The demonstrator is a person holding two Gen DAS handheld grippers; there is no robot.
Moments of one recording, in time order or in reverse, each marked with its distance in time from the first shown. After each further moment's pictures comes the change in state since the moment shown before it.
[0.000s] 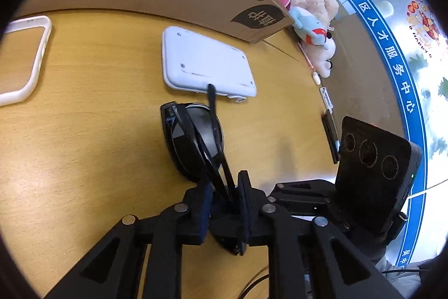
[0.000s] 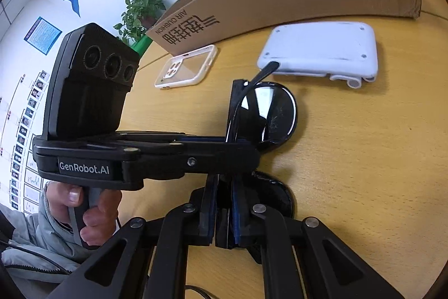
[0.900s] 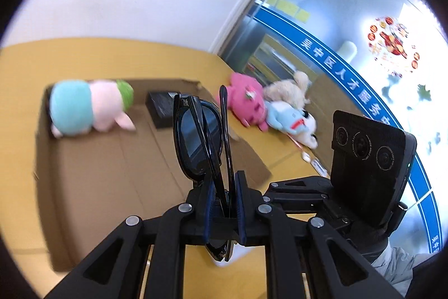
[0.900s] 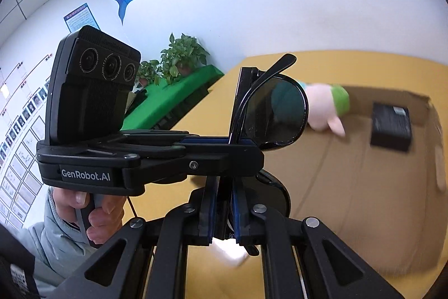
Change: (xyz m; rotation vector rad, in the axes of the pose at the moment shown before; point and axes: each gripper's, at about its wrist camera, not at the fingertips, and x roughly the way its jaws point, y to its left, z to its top) left arm -0.177 -0.040 0.182 0.307 -0.319 0.079; right arm -0.038 0.115 0.244 -0.318 -0.245 0.015
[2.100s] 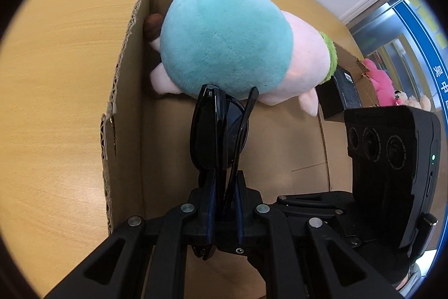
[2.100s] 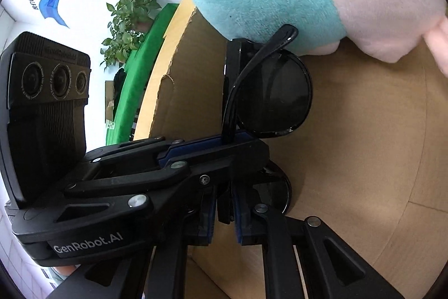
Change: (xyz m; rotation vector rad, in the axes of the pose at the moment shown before) left arm 0.102 0.215 0.011 -0.359 0.332 0.334; right arm 0.272 -0.125 0.020 0.434 0.435 0.158
